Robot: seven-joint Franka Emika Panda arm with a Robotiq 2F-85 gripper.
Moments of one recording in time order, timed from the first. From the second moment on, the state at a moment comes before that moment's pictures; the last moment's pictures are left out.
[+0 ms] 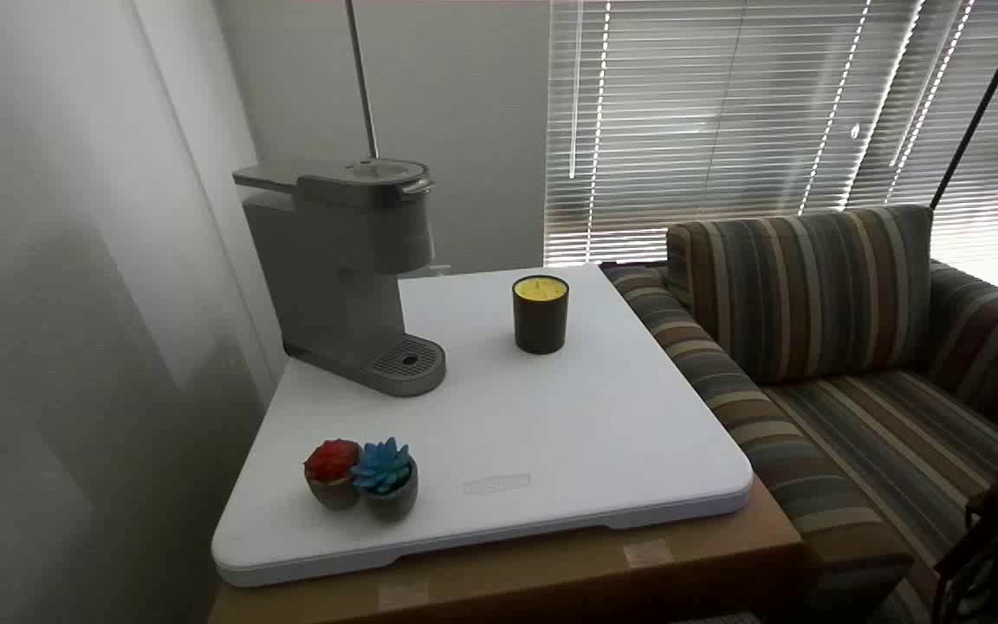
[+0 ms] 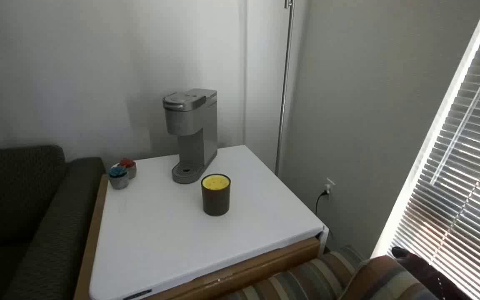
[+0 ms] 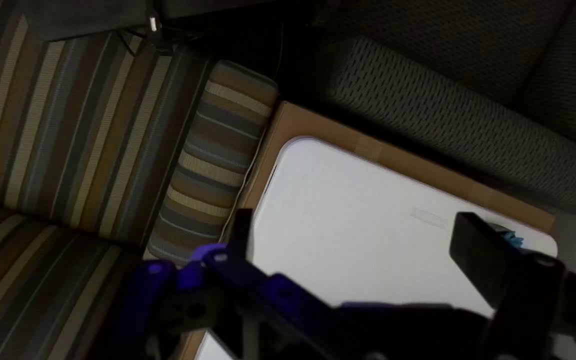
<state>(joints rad) -0.02 -0.56 -0.09 -2.39 0.09 1.76 0.06</state>
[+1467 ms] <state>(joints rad) 0.01 -0.33 -0.02 -2.42 0.33 2.31 0.13</state>
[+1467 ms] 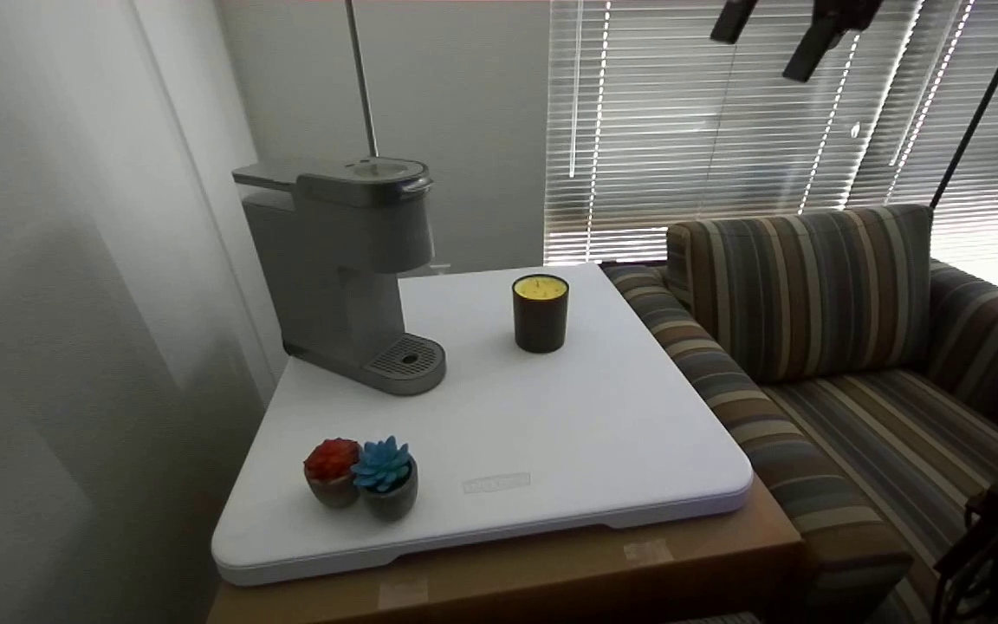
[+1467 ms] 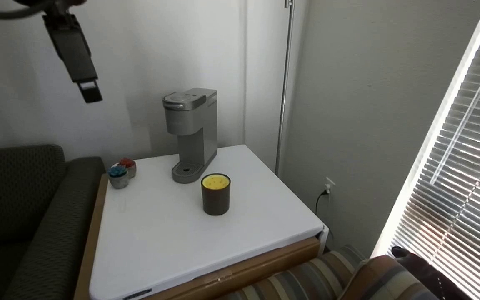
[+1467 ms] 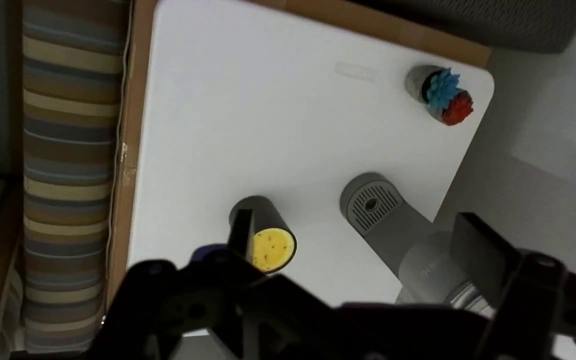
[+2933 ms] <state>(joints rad) 0.11 0.31 0.07 -2.10 0.41 2.96 0.19</state>
